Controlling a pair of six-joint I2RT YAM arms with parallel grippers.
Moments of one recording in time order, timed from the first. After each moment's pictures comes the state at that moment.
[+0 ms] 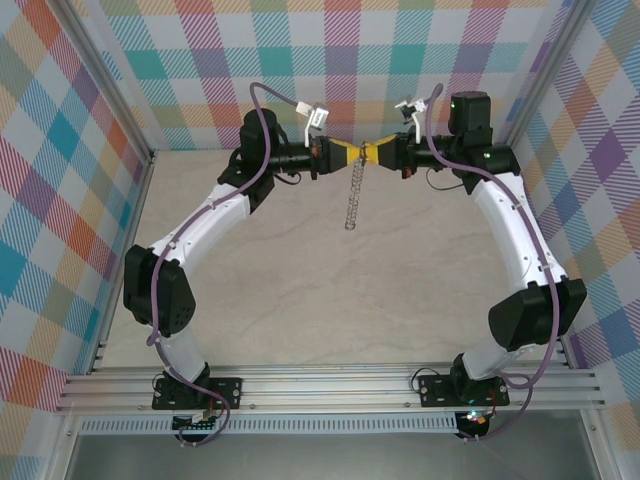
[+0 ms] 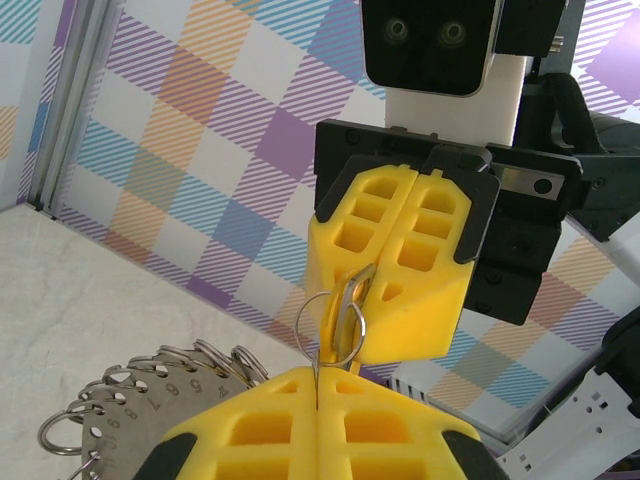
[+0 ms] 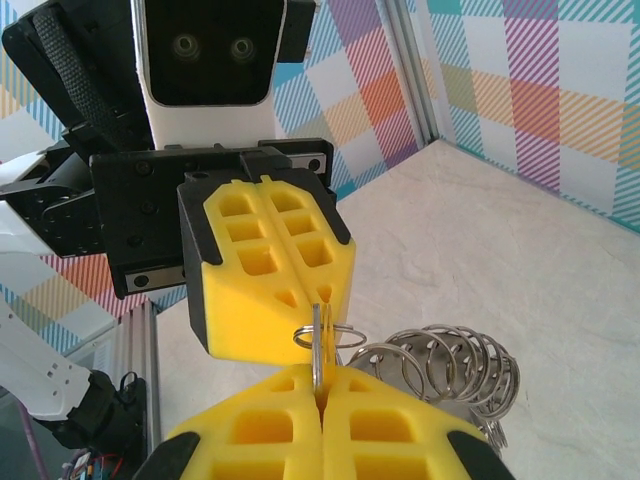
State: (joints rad) left arm -0.48 1.78 1.64 0.15 0.97 -0.50; right arm 0.20 1.60 1.76 -0.65 -1.03 -0.06
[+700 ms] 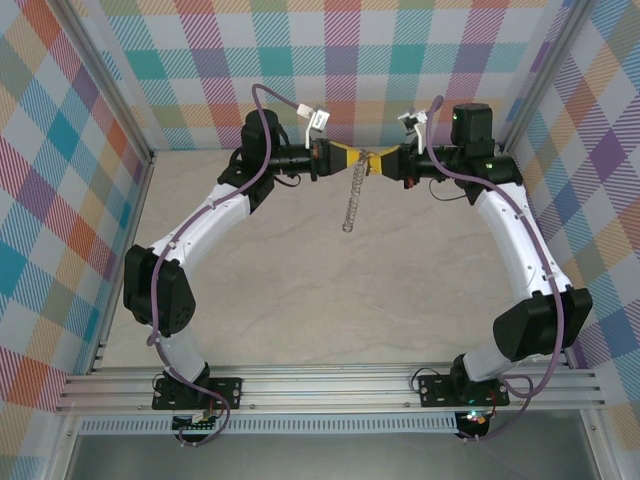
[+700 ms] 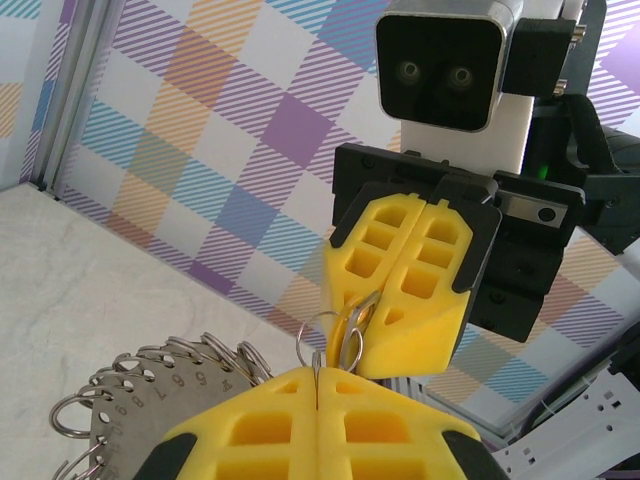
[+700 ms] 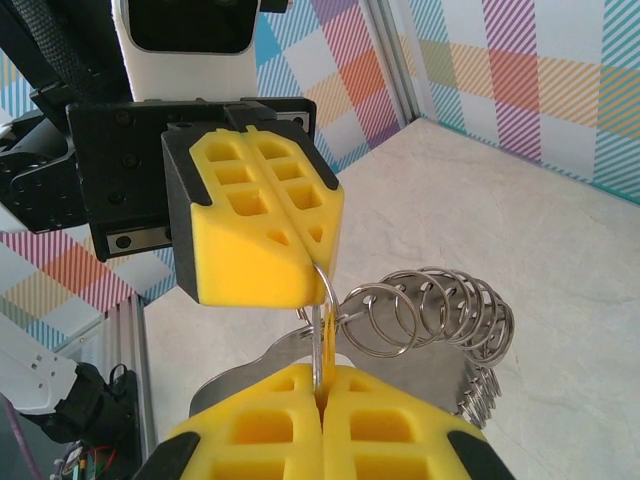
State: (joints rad) left arm -0.48 1.78 1.64 0.10 0.97 -0.49; right arm 0.20 1.53 1.64 -0.63 -0.99 -0.07
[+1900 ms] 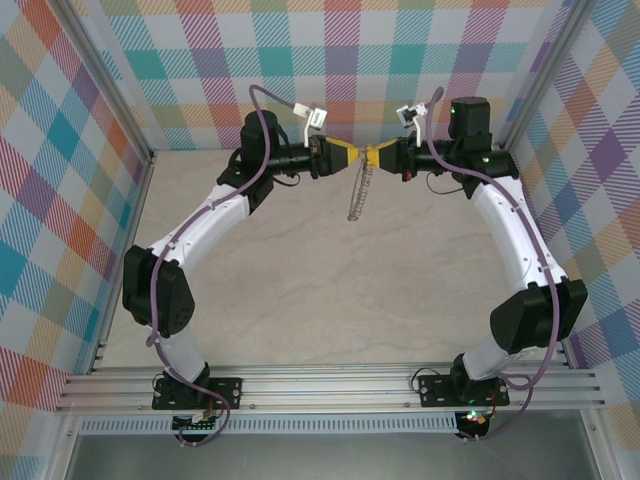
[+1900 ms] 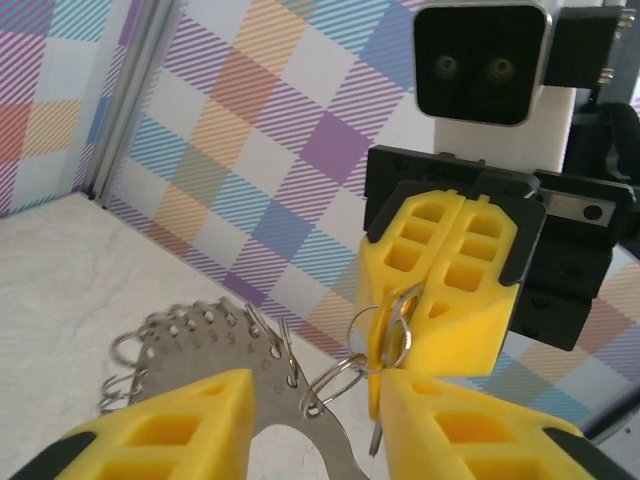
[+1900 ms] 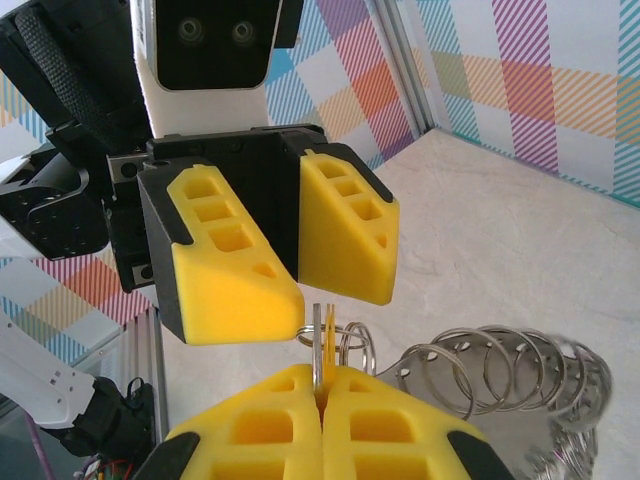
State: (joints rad) left arm -0.46 1.77 1.62 0.10 0.87 -0.49; right arm 0.20 1.58 1.69 -0.60 -1.02 -0.01
